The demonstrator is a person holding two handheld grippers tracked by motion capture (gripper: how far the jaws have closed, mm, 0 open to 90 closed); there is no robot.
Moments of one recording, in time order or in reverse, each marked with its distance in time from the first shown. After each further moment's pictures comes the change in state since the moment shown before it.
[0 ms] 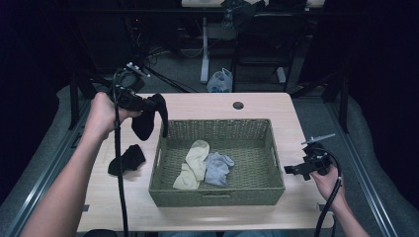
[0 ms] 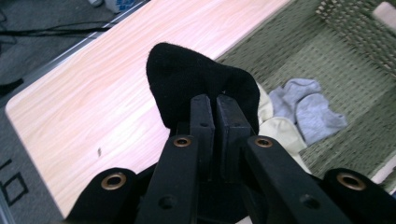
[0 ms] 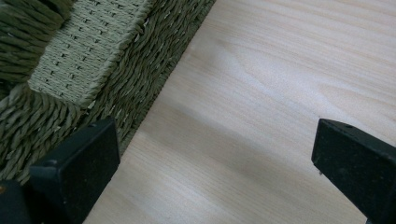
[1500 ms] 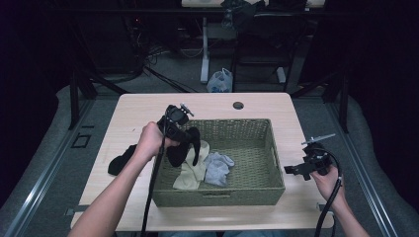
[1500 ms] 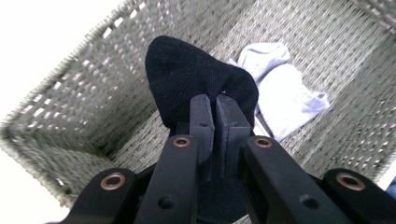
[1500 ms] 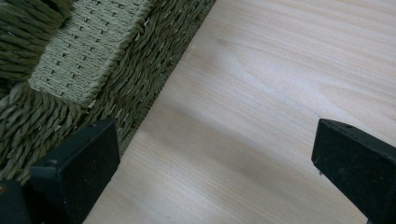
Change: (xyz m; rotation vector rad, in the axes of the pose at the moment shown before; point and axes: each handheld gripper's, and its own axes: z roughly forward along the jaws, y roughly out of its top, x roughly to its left) left arm -0.068 -0.003 0.123 0.135 -0.156 0.107; right arm 0.000 0.000 0.000 0.003 0.004 0.003
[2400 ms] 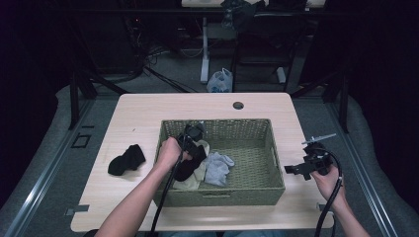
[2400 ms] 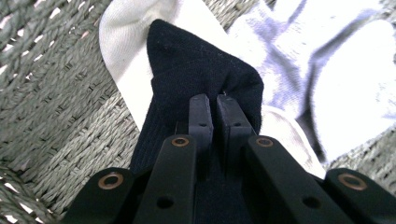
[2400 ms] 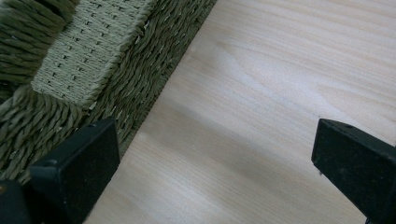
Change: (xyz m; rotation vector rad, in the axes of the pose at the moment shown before) left arm -0.001 -0.007 0.112 0.208 -0.025 -0.066; right arm -0.001 0.000 -0.001 -0.010 -0.003 0.001
